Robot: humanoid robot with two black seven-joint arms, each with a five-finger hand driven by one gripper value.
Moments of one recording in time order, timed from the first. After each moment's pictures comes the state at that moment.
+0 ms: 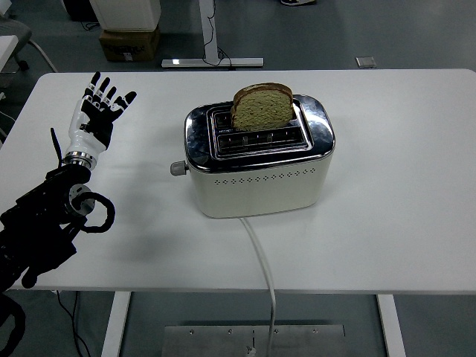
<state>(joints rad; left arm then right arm) -0.82 0.16 -0.57 -0.38 -0.06 -0.19 -0.55 0.01 0.00 0.42 0.15 -0.35 0.07 0.13</state>
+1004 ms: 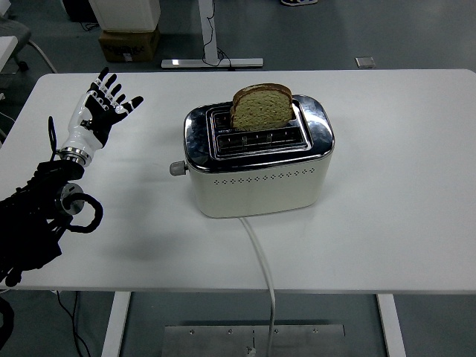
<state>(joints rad) -0.83 0.22 -0.56 -0.39 0.15 -0.21 -0.55 0.01 0.00 0.42 0.15 -0.35 0.07 0.13</state>
